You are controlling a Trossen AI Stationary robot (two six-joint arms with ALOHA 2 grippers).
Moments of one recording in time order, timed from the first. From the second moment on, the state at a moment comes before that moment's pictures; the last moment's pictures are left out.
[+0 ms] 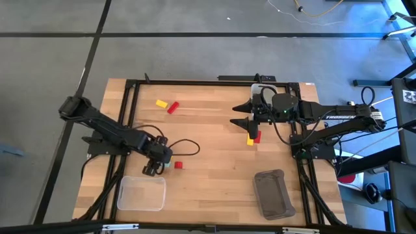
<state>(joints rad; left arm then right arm) -0.34 1.33 0.66 -0.63 -0.01 -0.12 -0.02 1.09 0.99 -0.16 0.09 0.36</state>
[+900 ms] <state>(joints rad) -0.36 1.39 0.66 -0.61 -0.06 -0.13 -0.02 1.09 0.99 -0.16 0.09 0.36</state>
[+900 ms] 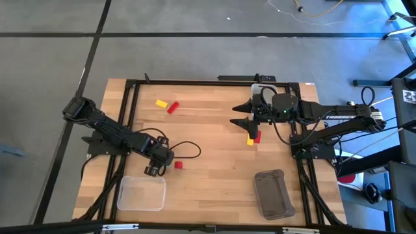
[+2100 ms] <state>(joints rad) 0.09 0.90 0.74 0.11 -0.03 -0.24 -0.02 1.09 0.99 -0.19 0.13 0.36</state>
